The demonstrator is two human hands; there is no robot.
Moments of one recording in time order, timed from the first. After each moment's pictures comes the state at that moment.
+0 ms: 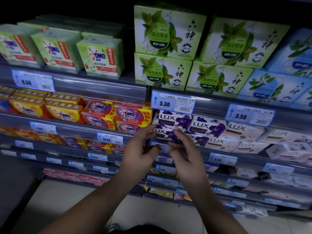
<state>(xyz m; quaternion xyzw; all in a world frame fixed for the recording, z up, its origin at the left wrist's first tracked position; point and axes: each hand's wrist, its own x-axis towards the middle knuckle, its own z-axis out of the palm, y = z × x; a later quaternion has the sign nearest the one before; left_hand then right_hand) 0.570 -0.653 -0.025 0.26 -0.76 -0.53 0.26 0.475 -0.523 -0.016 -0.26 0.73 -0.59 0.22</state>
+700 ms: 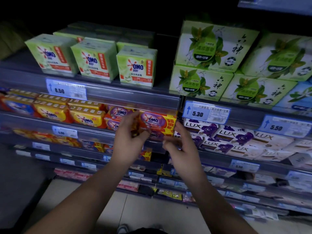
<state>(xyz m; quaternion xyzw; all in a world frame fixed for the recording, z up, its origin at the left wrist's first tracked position) 0.603 -0.748 -0.004 0.32 -0.74 -0.50 0.31 0.503 -0.605 0.001 -0.25 0.74 -0.58 0.25</state>
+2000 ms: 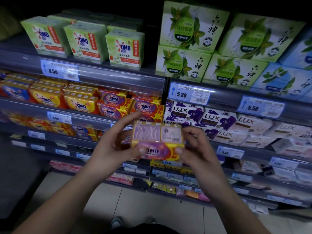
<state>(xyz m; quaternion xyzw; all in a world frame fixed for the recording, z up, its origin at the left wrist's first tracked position) 0.666 -0.690 0.016 0.13 -0.67 -0.69 0.23 0.504 -0.501 0.019 -0.31 0.60 -0.65 0.34</state>
